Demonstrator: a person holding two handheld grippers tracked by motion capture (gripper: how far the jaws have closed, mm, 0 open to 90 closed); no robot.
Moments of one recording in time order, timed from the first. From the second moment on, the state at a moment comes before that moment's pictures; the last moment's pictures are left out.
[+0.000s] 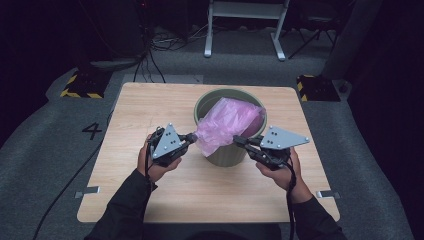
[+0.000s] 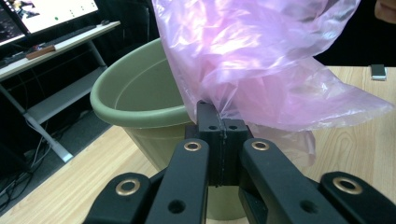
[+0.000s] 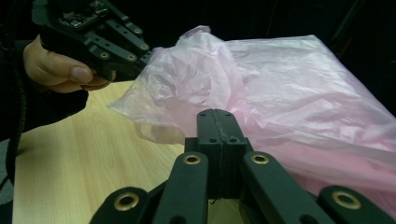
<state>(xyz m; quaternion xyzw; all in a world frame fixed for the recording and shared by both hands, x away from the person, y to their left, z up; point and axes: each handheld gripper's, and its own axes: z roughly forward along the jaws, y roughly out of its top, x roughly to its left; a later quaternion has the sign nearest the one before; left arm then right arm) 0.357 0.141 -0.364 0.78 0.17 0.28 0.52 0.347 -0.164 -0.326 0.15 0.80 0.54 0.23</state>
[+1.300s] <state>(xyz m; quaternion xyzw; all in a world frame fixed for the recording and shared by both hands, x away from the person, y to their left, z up) 0.359 0.123 -0.364 0.79 0.15 0.28 0.52 0.325 -0.180 -0.318 0.14 0.78 0.55 0.27</state>
